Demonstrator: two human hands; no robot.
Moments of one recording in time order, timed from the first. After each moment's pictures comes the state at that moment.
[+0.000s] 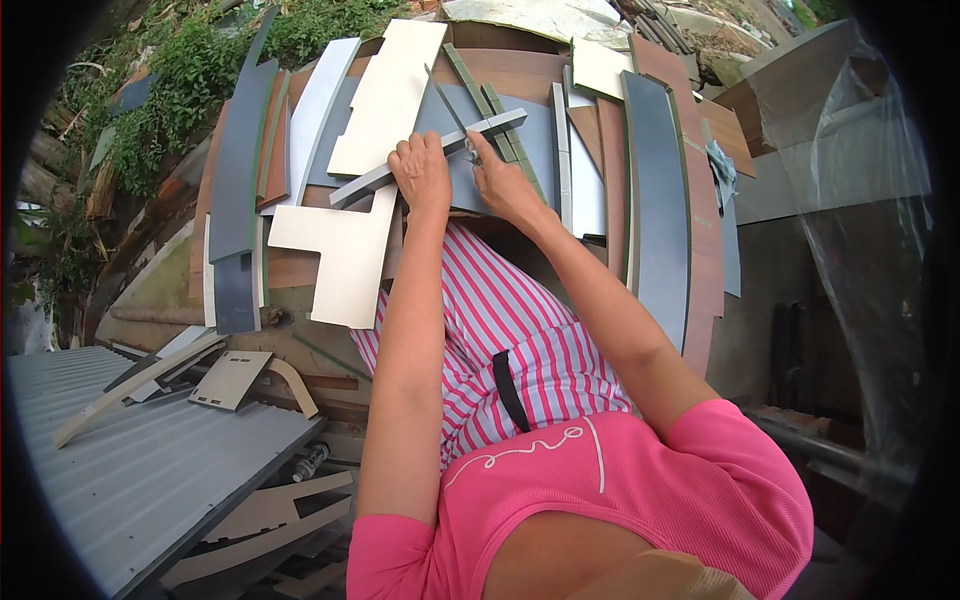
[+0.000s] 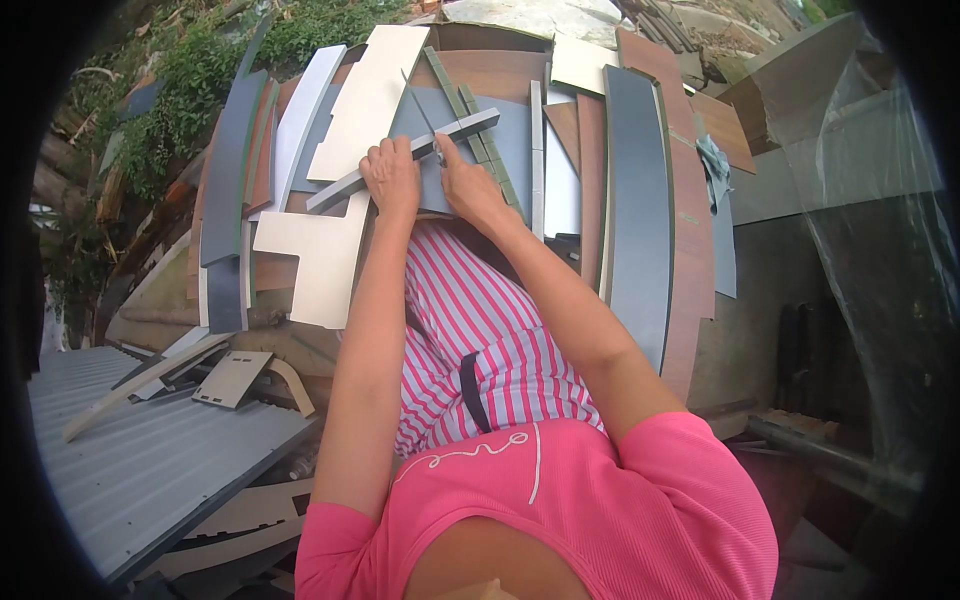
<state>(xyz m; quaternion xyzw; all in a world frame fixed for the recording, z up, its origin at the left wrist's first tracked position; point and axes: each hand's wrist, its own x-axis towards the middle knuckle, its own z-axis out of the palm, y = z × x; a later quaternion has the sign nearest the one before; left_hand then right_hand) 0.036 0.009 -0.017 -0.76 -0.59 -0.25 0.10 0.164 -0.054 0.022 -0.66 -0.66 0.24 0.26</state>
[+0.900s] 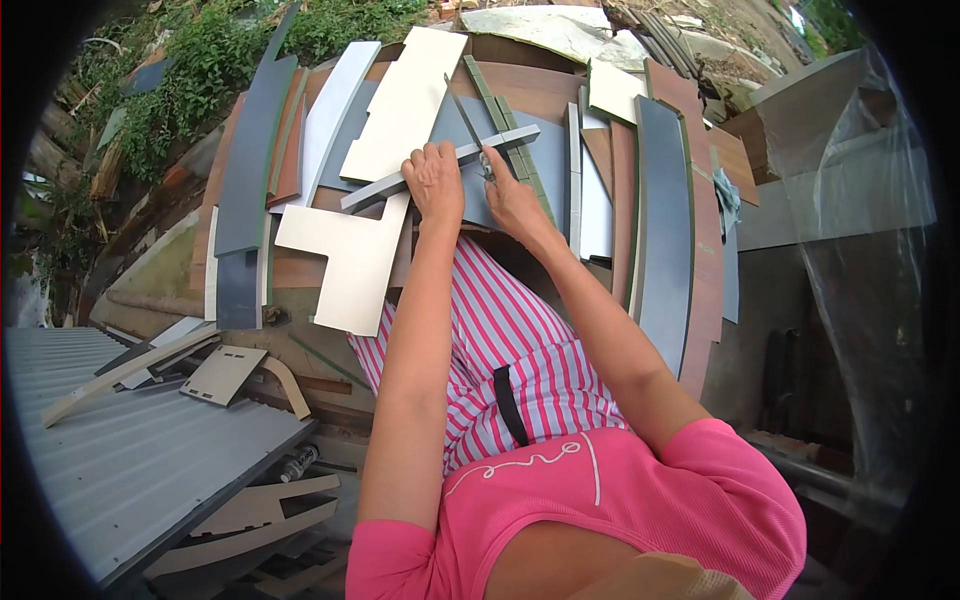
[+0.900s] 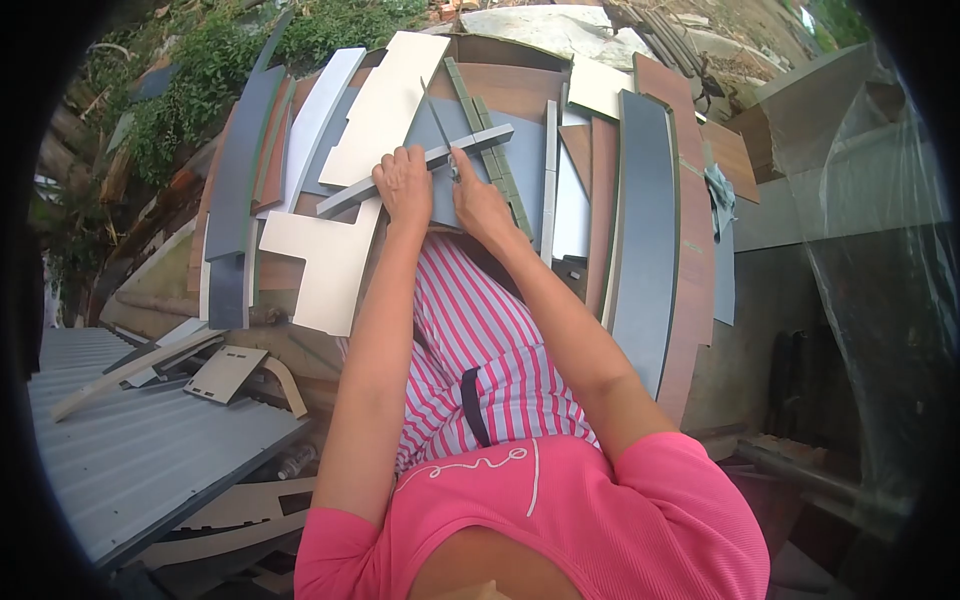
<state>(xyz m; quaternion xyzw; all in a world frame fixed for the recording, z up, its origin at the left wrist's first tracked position) 0.037 0.007 -0.012 -0.74 -0.61 -0.26 0.10 0.157 -0.056 0.029 -0.67 -0.64 0.26 0.26</state>
